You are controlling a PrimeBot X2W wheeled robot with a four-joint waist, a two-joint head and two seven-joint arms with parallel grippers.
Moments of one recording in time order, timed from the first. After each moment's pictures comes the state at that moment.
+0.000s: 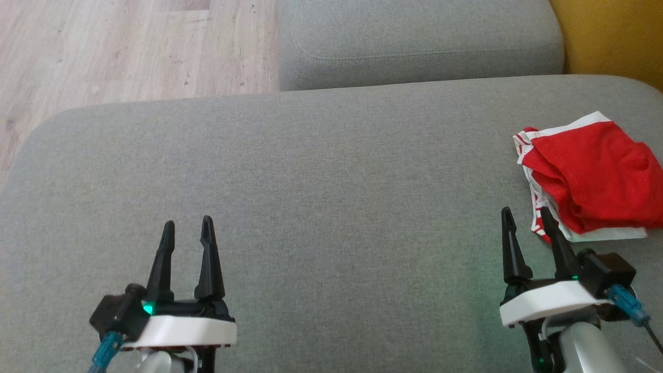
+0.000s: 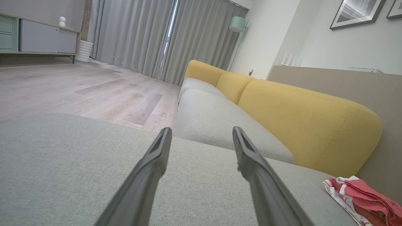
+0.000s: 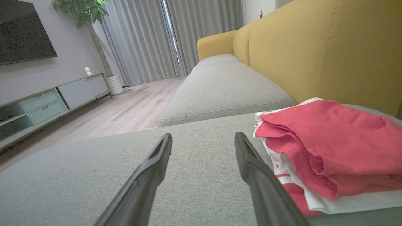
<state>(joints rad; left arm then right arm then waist) -0.03 0.05 -0.16 0.18 -0.41 -0.09 -0.26 -0.08 -0.05 0.03 0.35 0.21 0.13 -0.24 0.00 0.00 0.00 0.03</state>
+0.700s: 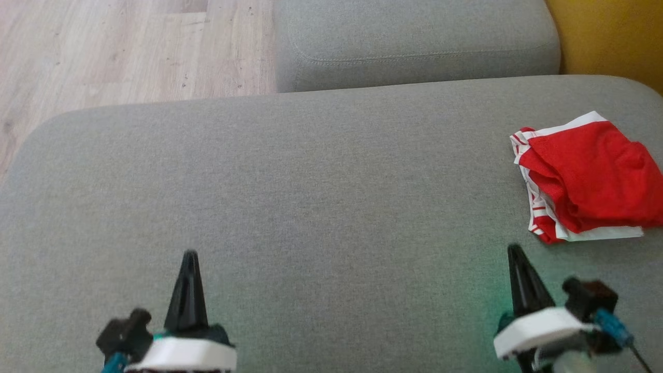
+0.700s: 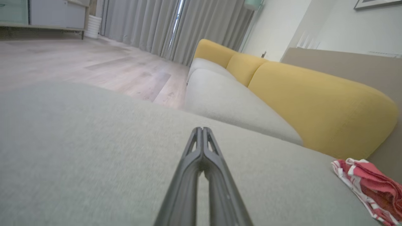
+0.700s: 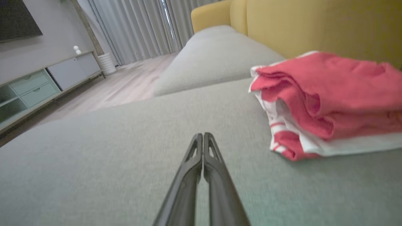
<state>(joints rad) 0.01 0.05 -0.16 0.25 -0.44 -0.08 -0.25 -0.04 -0.04 0.05 0.44 0.22 0.13 -0.24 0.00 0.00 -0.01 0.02</state>
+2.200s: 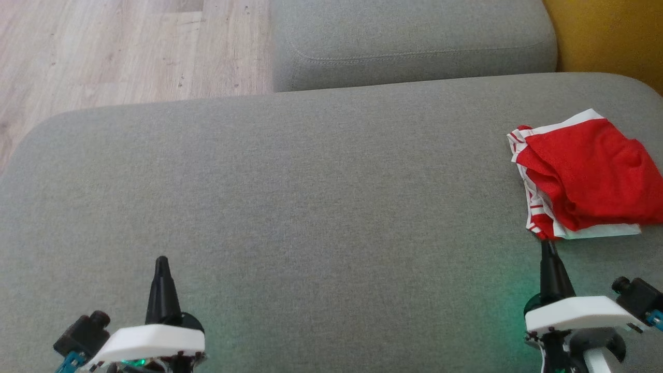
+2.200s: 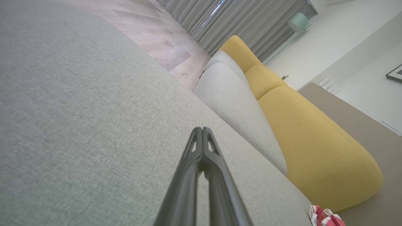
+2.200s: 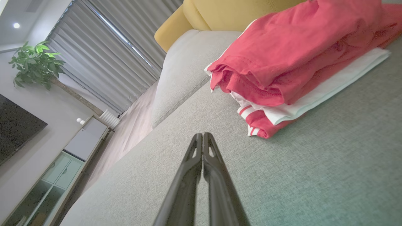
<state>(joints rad) 0.00 0.05 -0.09 0.26 -0.86 -0.09 -0.13 -0.03 -0.04 -0.01 0.39 0.71 0.13 -0.12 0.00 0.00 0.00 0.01</state>
